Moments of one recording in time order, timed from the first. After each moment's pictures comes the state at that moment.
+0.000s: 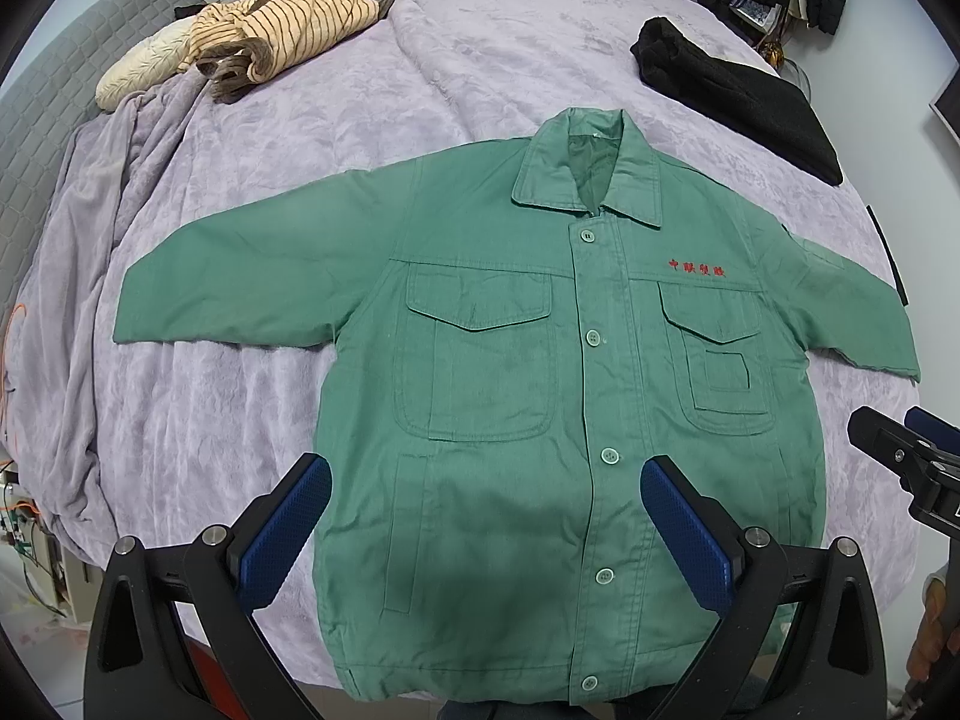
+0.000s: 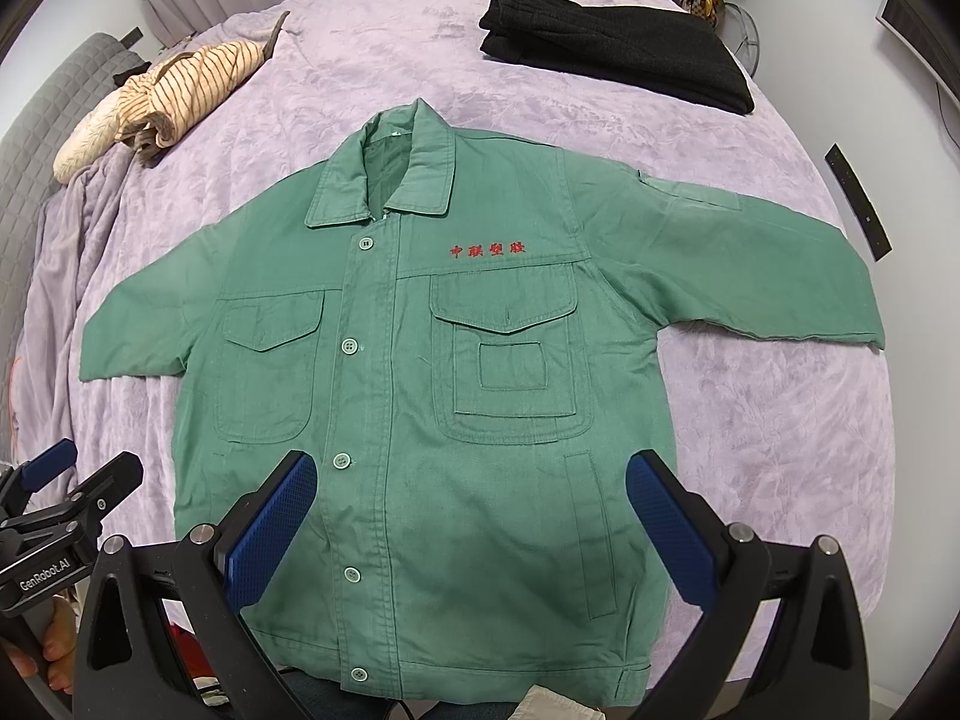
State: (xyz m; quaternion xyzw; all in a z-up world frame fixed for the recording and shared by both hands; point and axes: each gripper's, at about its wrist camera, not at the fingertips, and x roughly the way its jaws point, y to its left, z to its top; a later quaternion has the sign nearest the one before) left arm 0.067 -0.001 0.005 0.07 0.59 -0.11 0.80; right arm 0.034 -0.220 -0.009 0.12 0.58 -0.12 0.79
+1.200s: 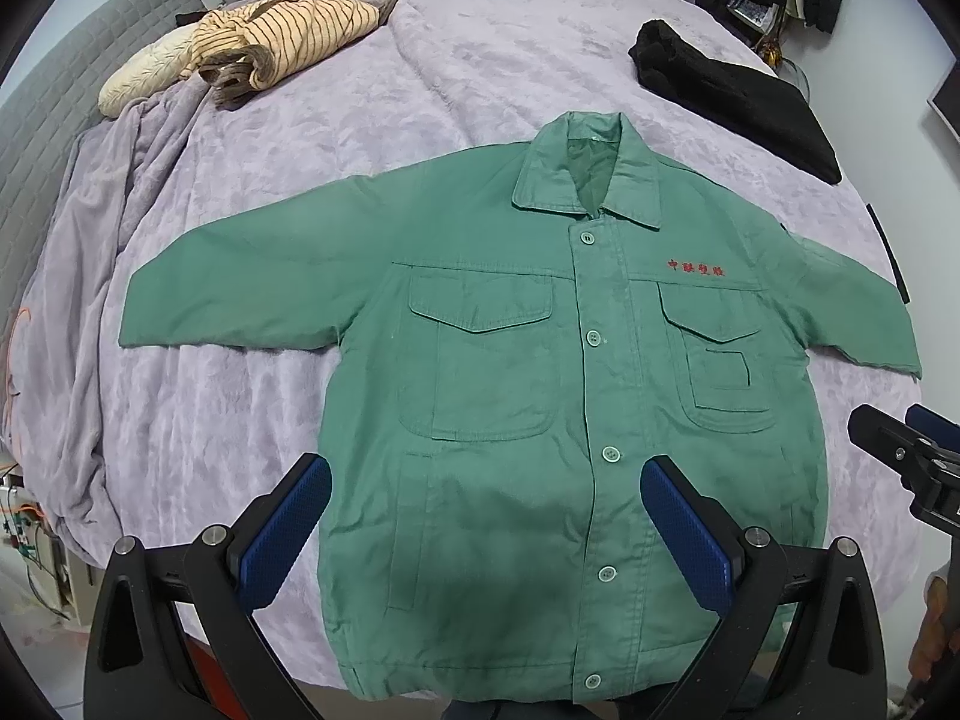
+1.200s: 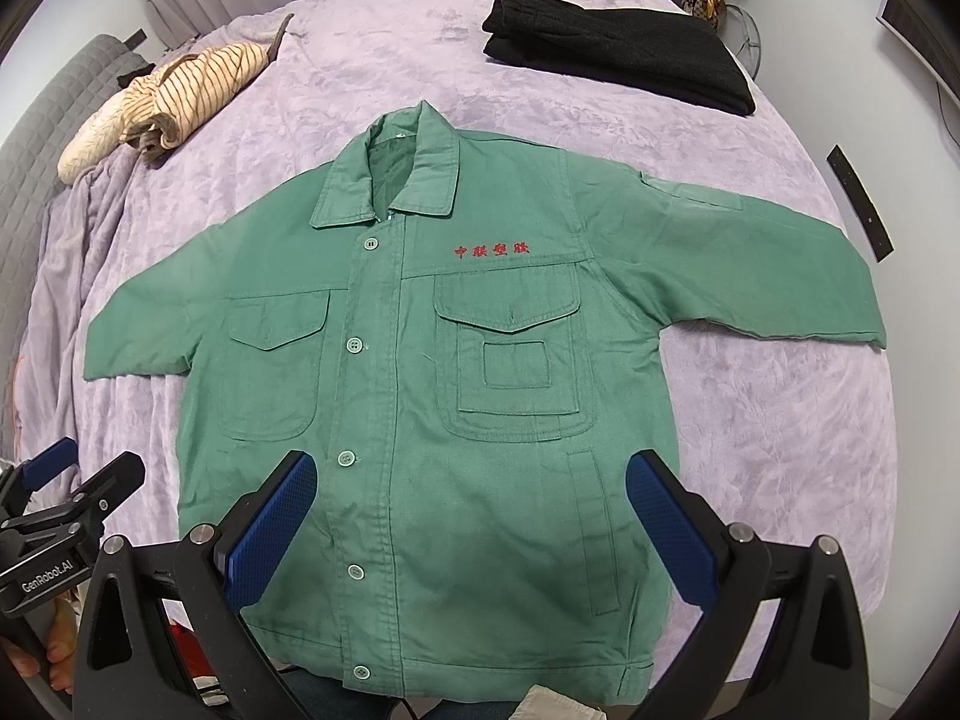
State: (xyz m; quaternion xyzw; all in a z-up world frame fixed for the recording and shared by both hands) left arm 0.064 -0.003 0.006 0.07 0.58 -0.11 0.80; right arm 0.030 -0.215 -0.006 0.12 0.58 -0.11 0.80
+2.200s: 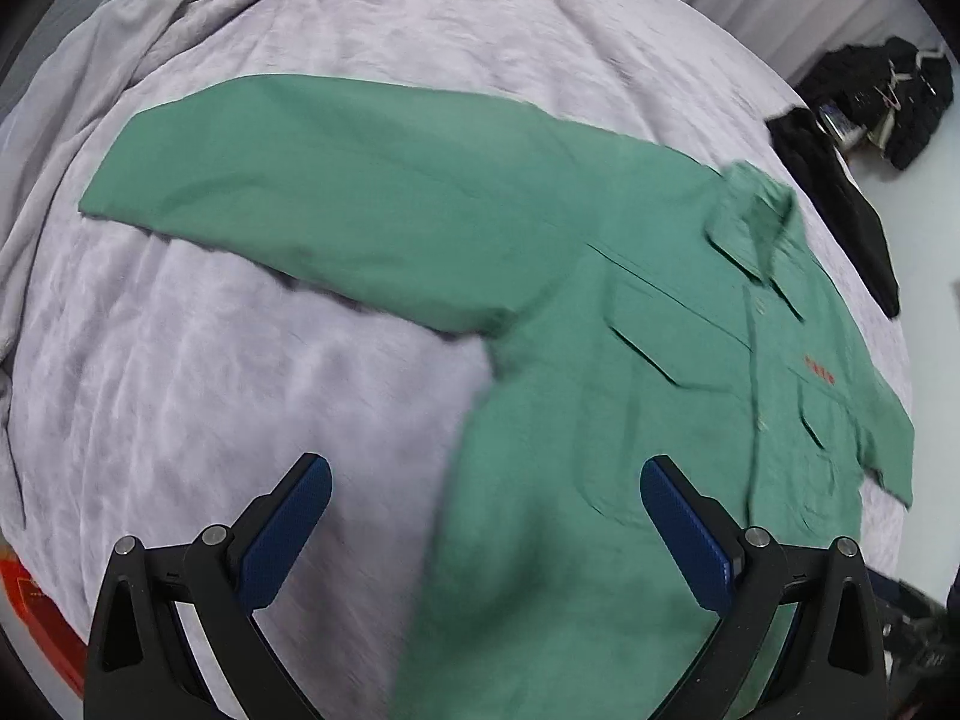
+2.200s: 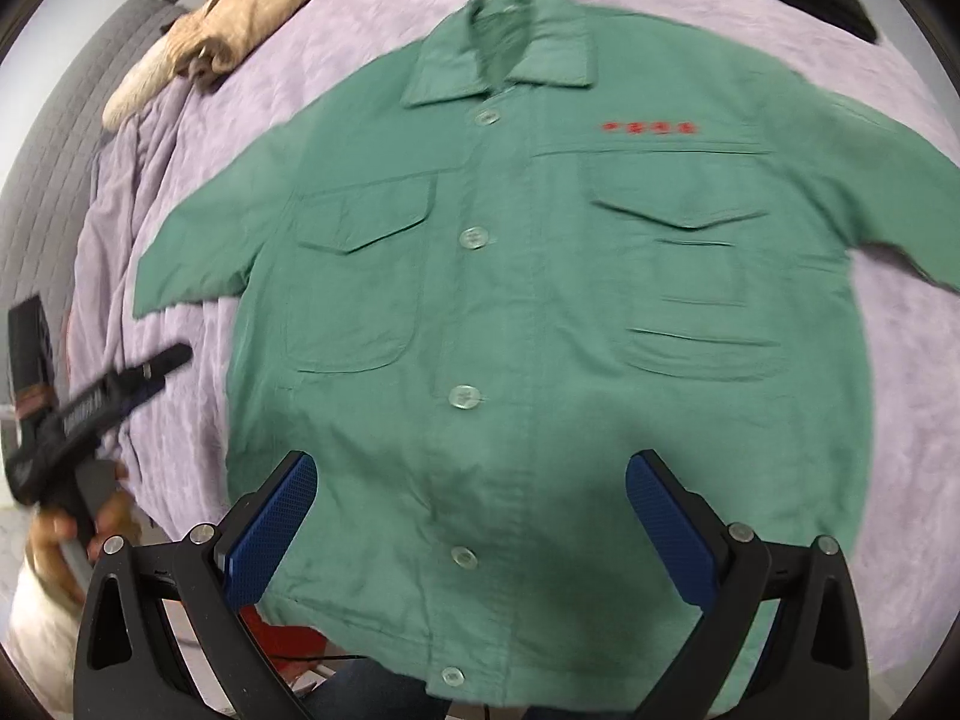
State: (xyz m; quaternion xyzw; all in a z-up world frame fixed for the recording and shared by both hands) left arm 0.157 0.167 -0.127 -0.10 0.59 -0.07 0.80; right arm 0.058 -0.147 -0.110 0.17 0.64 0.00 0.75
